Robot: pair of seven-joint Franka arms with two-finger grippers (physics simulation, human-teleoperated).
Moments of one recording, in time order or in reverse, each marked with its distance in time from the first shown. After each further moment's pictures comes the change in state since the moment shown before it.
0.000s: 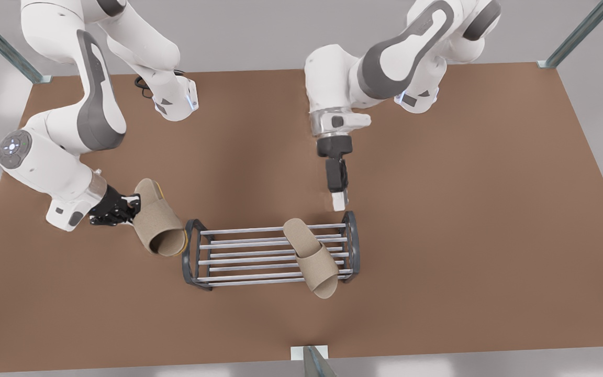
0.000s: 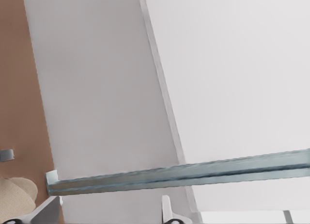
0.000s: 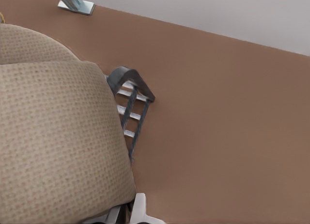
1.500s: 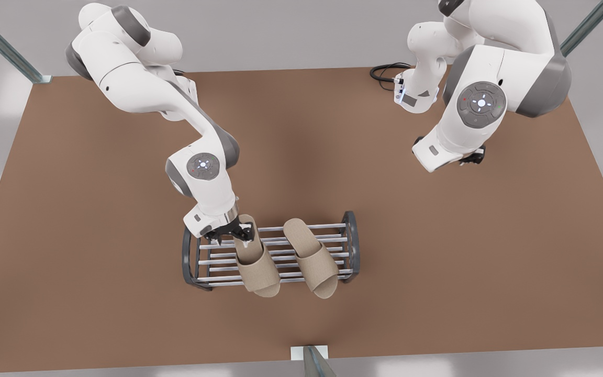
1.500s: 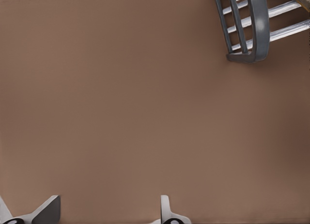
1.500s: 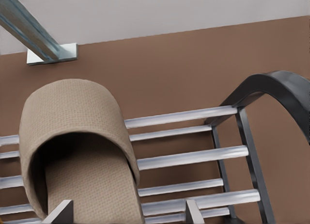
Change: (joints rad) left arm 0.261 -0.013 0.011 0.134 -0.787 -0.935 2.463; right arm 0.396 0.350 0.022 0.087 -0.597 0.306 1.087
